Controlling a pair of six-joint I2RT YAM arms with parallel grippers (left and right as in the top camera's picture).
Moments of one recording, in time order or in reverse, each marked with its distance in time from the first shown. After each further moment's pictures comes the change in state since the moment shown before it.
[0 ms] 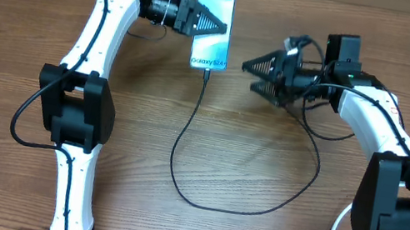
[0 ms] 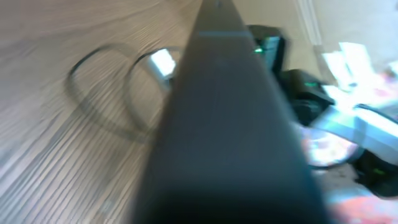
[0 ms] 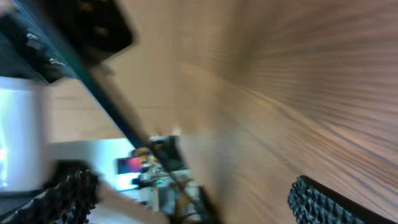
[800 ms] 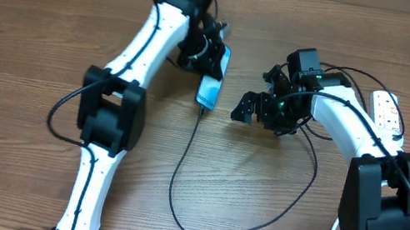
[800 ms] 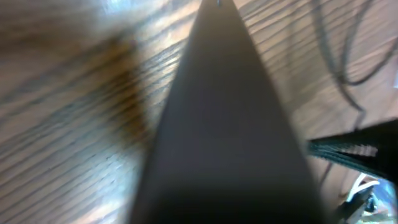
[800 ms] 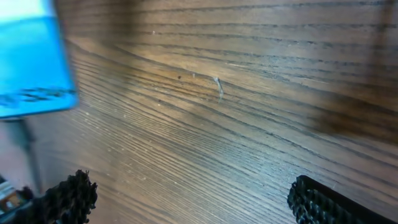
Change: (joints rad) left arm -0.196 0.098 0.000 -0.128 -0.799 -0.301; right arm 0.155 0.000 0.000 -0.364 0.678 -0.249
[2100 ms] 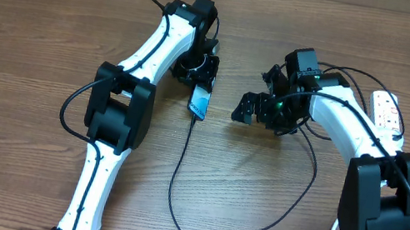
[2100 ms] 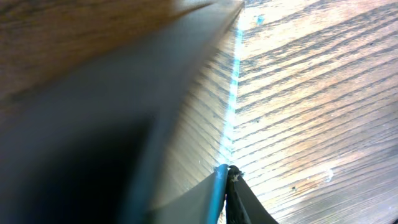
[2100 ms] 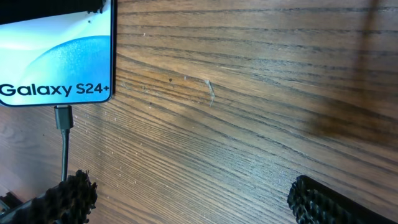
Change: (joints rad) left arm -0.020 0.051 -0.071 0.037 -0.181 -0.105; right arm 0.005 0.000 0.000 0.005 0.031 0.000
